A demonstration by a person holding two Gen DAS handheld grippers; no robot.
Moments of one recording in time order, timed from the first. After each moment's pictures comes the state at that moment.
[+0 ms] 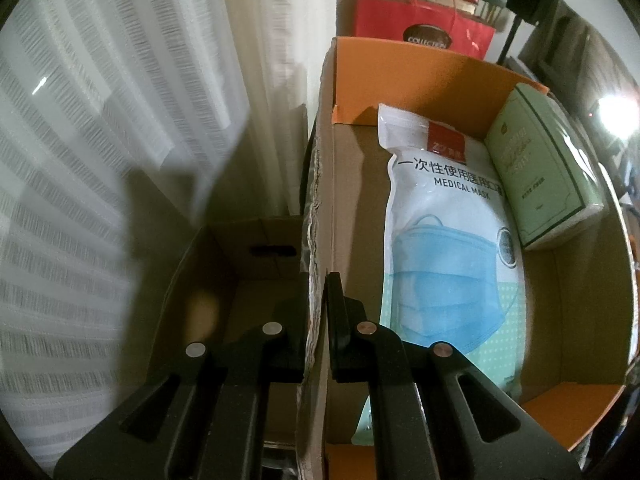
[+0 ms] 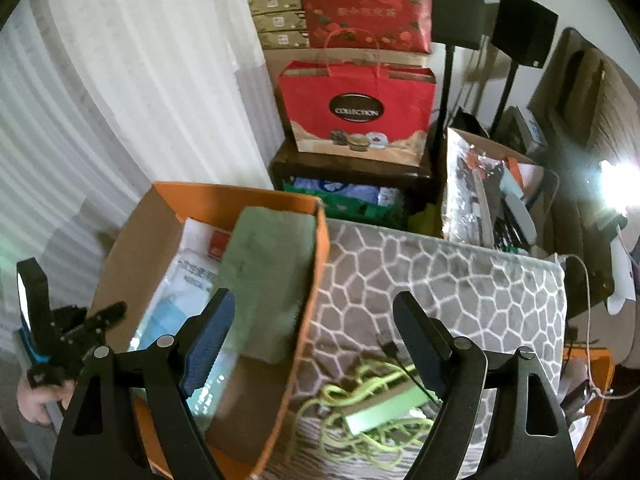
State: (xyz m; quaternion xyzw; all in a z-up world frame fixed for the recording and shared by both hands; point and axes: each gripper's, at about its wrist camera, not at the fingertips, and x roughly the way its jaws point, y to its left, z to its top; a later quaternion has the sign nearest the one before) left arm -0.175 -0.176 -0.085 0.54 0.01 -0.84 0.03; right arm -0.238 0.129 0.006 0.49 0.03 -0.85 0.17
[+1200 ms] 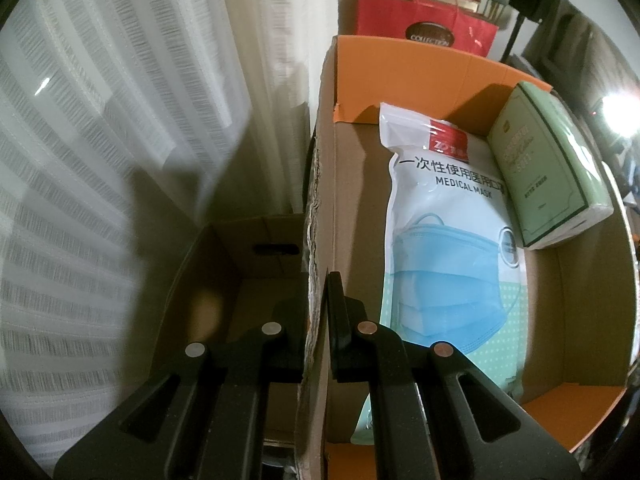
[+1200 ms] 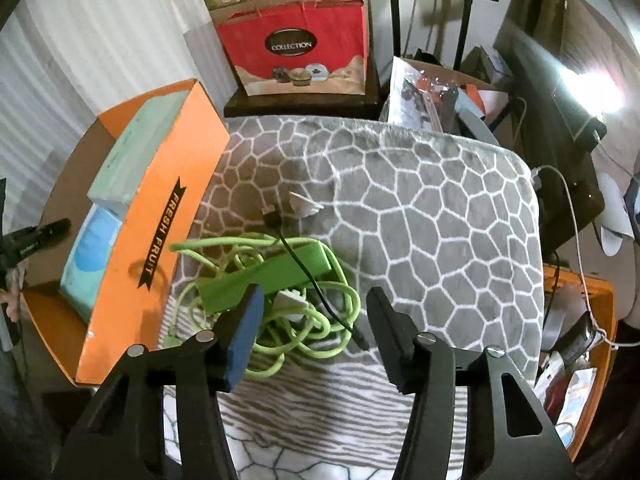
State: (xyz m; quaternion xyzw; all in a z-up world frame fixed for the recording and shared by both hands) left arm -0.176 -0.174 -0.083 0.55 0.01 -0.84 0.04; right arm -0.189 0.244 -0.071 0.54 0.02 -0.83 0.15
